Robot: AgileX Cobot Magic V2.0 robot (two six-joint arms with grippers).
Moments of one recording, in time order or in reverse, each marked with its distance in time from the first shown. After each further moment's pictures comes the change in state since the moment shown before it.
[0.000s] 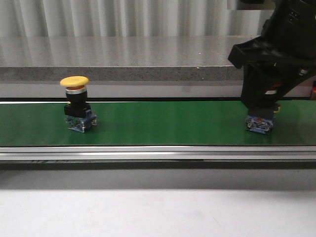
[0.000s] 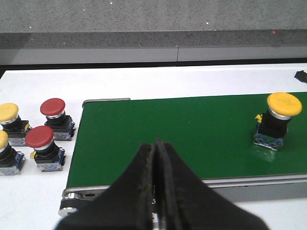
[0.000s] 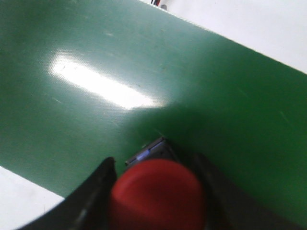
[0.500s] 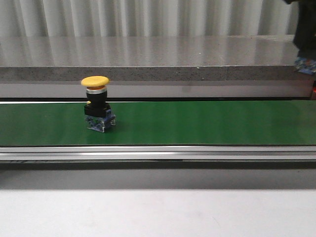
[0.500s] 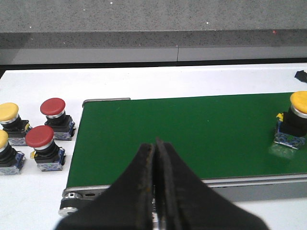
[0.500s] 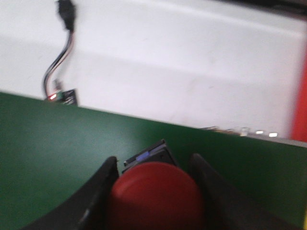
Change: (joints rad) left arm 0.000 0.000 0.000 0.000 0.000 0.000; right arm -0.296 0.002 -0.248 -0.007 0.142 0.000
